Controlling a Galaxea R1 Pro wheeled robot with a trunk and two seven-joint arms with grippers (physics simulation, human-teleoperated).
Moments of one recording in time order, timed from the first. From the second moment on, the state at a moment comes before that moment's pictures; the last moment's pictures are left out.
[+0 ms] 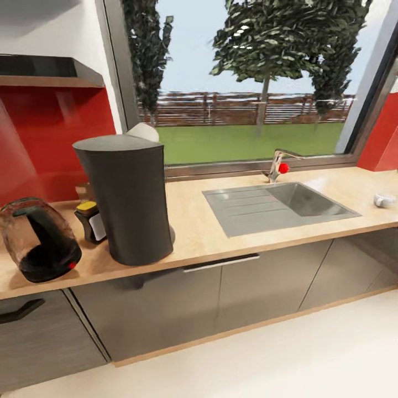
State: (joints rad) left arm -0.23 0.22 -0.05 -0.06 0.53 -0.18 -0.64; right arm 0.01 -0.21 -0.23 -0.47 -0.14 -0.19 0.44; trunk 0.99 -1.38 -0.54
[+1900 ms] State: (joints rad) left arm -0.23 0.22 -0.04 -0.06 0.53 -0.18 -0.64; right arm 0.01 -0.21 -0.23 -0.47 -0.14 -0.20 0.44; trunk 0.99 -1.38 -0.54
